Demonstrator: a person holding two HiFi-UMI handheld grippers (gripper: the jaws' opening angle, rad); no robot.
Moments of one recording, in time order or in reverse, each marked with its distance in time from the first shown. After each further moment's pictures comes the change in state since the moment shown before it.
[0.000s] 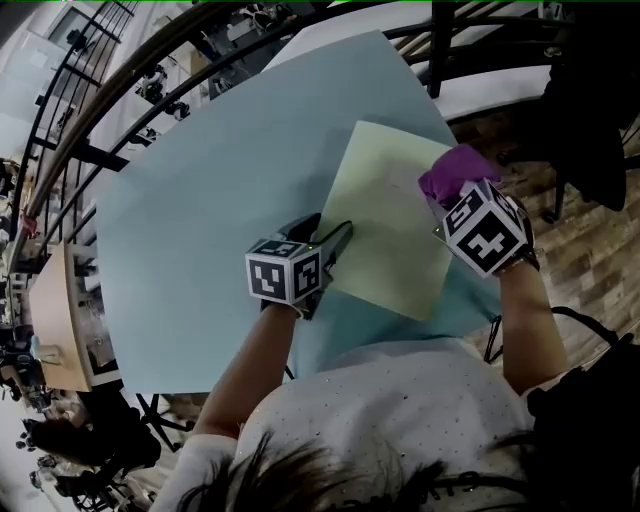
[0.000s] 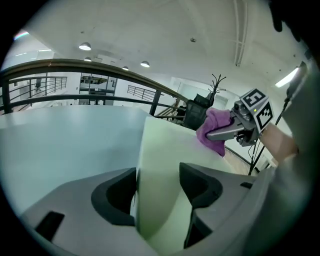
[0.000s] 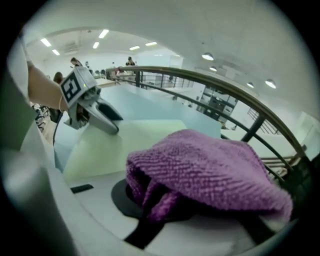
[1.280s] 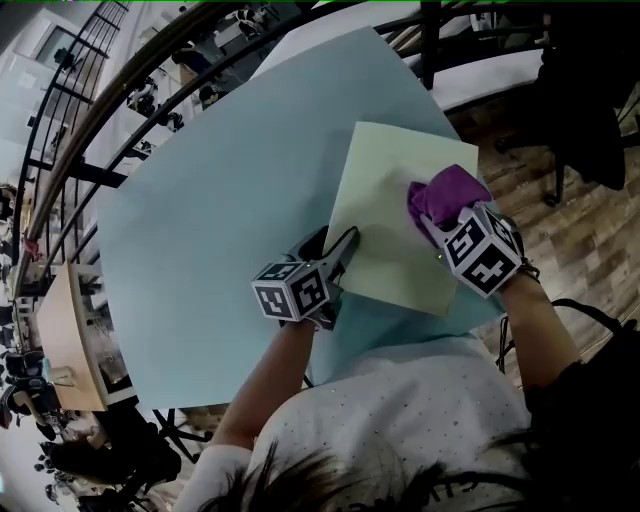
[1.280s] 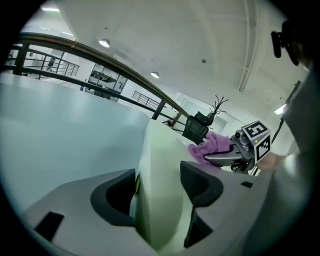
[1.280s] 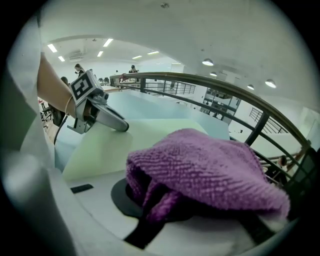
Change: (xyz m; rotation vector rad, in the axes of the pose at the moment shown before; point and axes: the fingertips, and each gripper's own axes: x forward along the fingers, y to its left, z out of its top) left arm -0.003 0.011 -0.017 -0.189 -0.140 -0.093; right arm 0.023 0.046 -0.003 0.001 -0.104 0.034
